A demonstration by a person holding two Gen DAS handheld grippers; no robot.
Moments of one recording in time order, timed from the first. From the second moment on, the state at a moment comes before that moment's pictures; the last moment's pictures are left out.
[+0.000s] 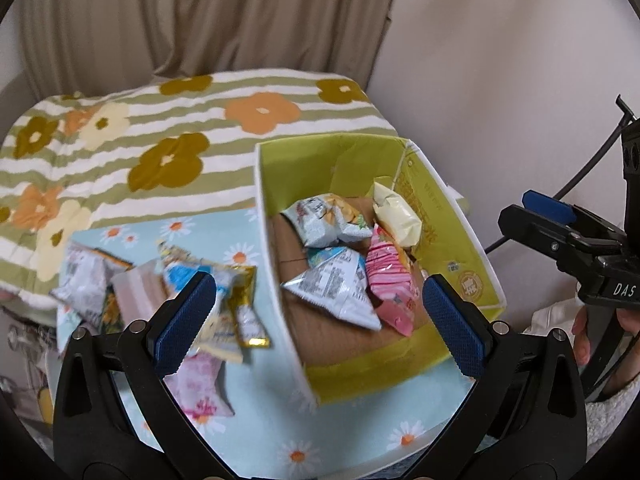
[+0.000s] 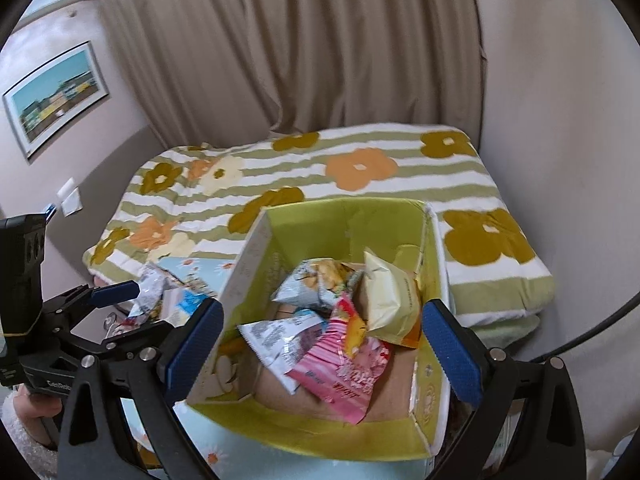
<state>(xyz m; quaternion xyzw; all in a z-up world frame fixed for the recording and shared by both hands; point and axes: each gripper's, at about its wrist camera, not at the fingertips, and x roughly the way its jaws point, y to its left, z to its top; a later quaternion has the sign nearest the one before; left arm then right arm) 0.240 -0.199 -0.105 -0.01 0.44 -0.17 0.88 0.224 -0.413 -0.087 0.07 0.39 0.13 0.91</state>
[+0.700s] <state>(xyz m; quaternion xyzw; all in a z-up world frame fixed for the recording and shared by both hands) 0.157 0.018 -0.093 -0.09 0.42 -0.01 0.90 0.189 -0.256 -0.085 0.04 0.38 0.23 0.90</state>
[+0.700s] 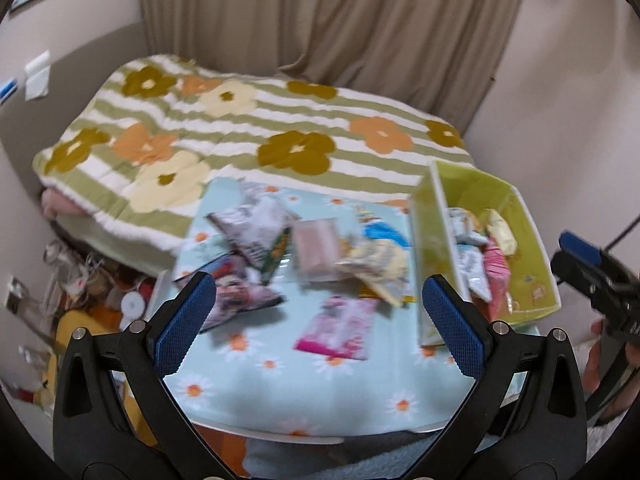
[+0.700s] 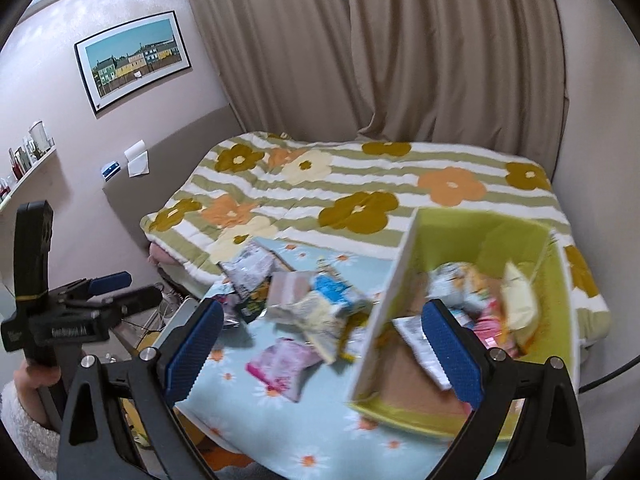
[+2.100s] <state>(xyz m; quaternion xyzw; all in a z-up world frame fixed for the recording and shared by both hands) 0.283 0.130 -0.302 -0.15 0.59 0.02 0.79 0.237 -0.151 -0.270 0.13 0.54 0.07 0.83</state>
